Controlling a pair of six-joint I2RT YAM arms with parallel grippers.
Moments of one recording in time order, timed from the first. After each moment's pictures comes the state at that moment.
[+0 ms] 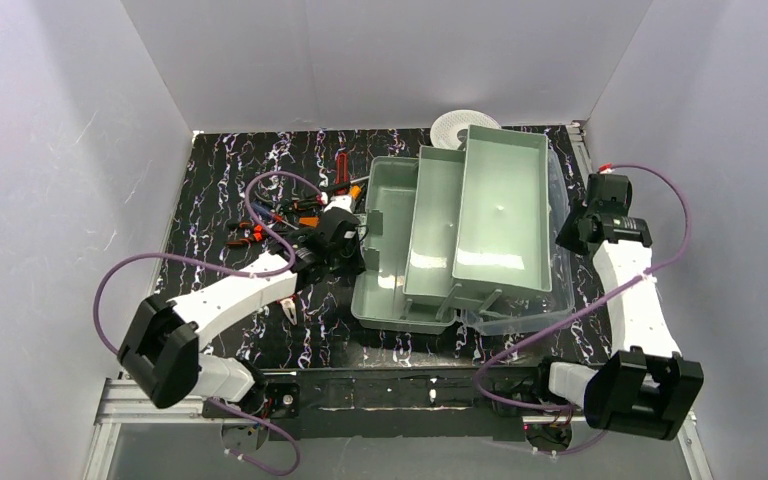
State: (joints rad) left arm -0.74 1.31 0.91 -0.43 -0.14 -0.66; right arm -0.11 1.13 1.01 -0.77 0.09 0.32
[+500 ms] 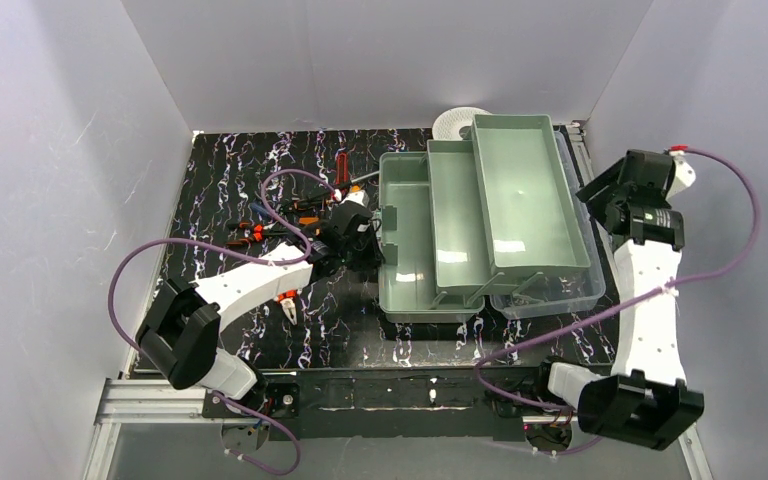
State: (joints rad) left arm -0.74 1.46 0.98 -0.33 -0.04 -0.76; right arm -0.19 1.15 1.25 -0.80 0.19 0.61
